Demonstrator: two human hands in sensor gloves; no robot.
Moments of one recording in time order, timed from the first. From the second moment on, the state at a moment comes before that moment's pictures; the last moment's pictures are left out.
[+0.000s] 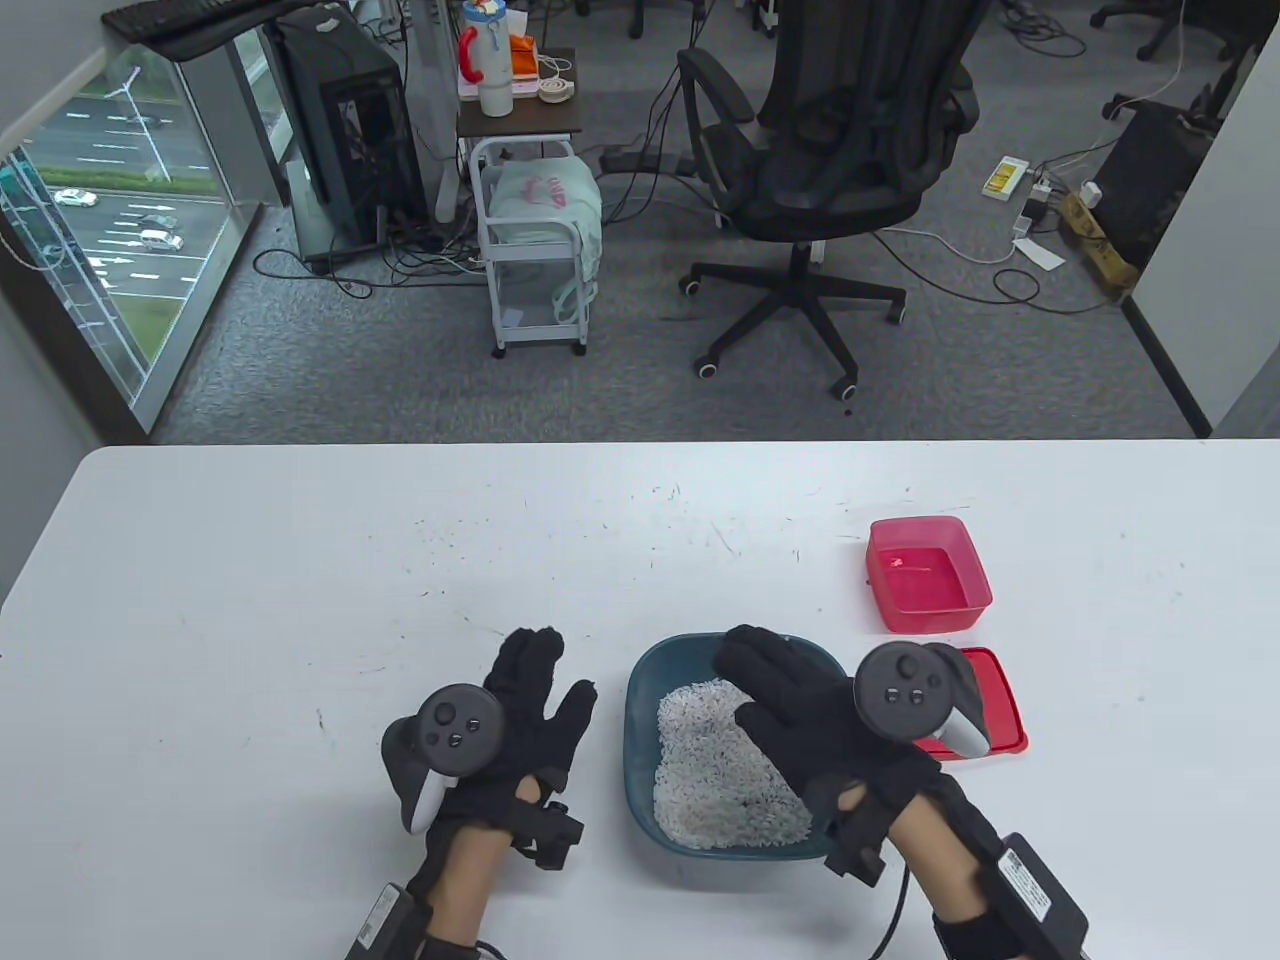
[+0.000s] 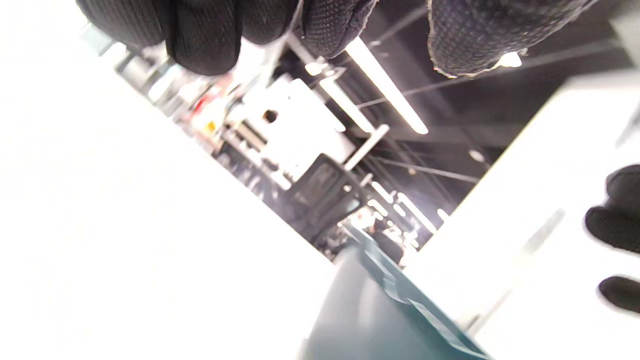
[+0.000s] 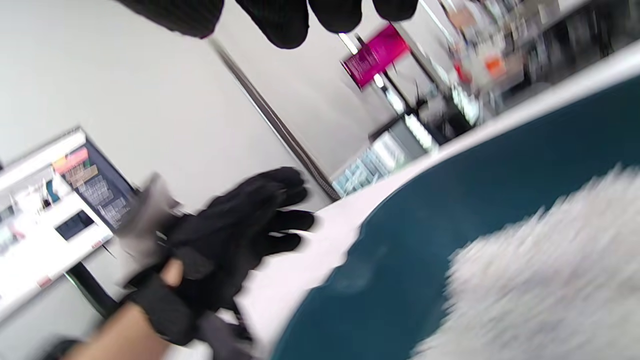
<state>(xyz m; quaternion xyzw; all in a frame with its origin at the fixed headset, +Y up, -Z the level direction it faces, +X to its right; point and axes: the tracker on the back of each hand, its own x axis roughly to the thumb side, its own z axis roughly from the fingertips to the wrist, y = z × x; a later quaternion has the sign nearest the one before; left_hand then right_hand) -0.176 -0.721 -0.328 0.12 -0.10 0.31 0.94 0.157 -0.653 -0.310 0.34 -0.02 0.89 0.30</state>
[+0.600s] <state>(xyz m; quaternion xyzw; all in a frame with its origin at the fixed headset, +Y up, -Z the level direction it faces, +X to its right) -0.173 -0.755 -0.338 0.04 -0.12 0.01 0.99 0.258 -0.709 -0.310 0.16 -0.08 0.98 0.04</state>
